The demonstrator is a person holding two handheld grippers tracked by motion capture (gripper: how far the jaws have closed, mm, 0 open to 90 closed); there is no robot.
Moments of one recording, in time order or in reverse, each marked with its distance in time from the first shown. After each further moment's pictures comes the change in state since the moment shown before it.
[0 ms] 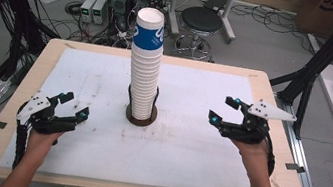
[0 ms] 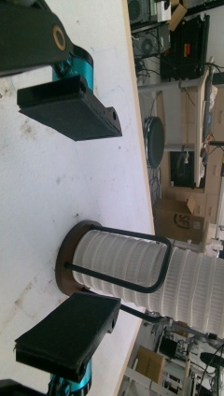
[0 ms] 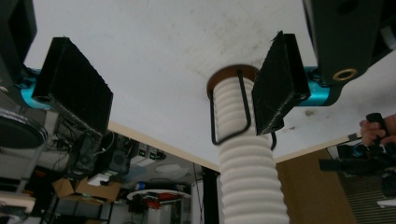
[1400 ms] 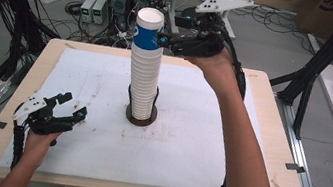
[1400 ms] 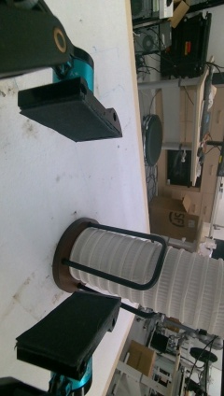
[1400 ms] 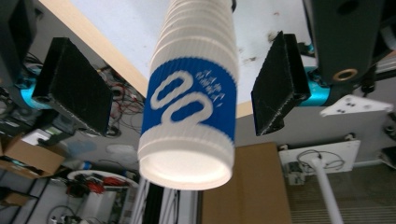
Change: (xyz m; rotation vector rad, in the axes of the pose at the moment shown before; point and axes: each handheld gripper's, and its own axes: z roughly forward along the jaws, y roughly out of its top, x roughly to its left) left arm 0.002 0.000 -0.006 -0.021 -0.008 -0.031; right arm 0.044 0.203 0.107 0.046 0.207 -0.143
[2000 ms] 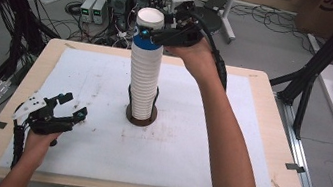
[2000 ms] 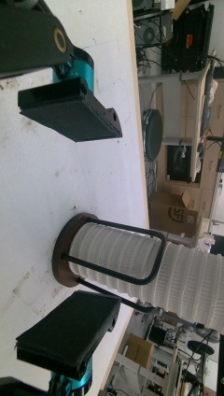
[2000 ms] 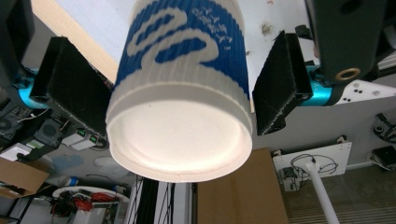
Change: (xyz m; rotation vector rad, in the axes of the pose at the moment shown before) left arm 0.000 0.000 0.001 0.000 -0.021 -0.013; right arm -0.002 0.012 0.045 0.051 0.031 0.042
